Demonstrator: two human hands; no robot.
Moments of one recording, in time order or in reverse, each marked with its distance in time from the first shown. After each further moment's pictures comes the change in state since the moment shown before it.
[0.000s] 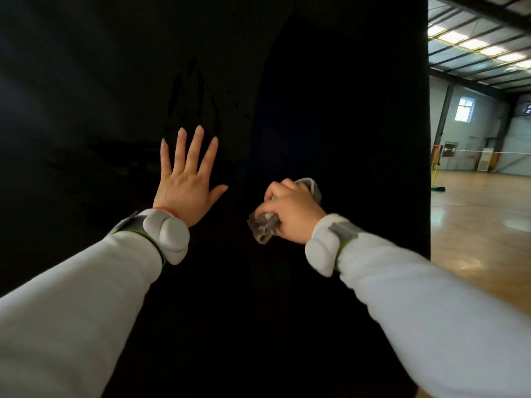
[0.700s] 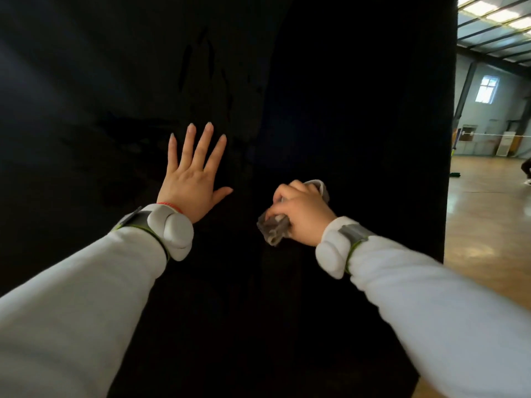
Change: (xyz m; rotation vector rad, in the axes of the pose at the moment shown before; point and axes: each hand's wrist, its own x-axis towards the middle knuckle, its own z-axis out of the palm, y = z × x) left_hand -0.025 -0.005 0.001 0.055 -0.084 0.044; right_hand -0.021 -0.009 0.029 0.052 0.023 -0.020
